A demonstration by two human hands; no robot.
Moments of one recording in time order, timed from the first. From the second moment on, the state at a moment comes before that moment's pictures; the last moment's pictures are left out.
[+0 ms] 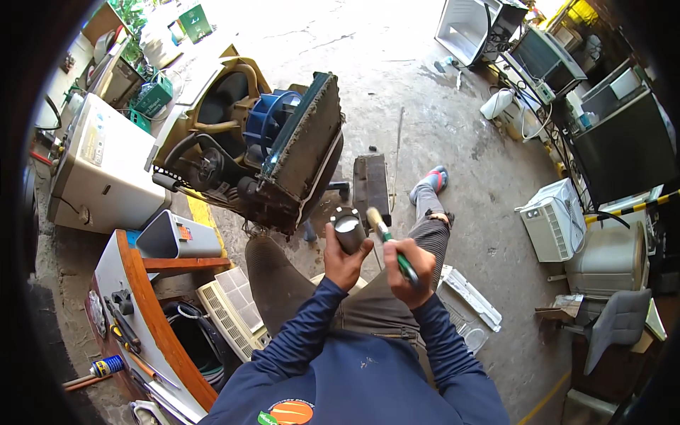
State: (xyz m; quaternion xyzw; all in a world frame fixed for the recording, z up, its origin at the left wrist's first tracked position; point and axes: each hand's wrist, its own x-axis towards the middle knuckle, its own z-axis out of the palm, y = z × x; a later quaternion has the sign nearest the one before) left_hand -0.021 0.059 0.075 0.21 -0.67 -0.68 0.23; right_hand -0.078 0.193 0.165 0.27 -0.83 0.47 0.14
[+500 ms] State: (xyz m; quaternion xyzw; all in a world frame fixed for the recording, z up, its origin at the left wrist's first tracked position) left_hand -0.007 0.052 0.074 0.16 -0.73 -0.62 0.24; right_hand -0.119 0.165 0.247 0.26 -0.79 0.56 -0.03
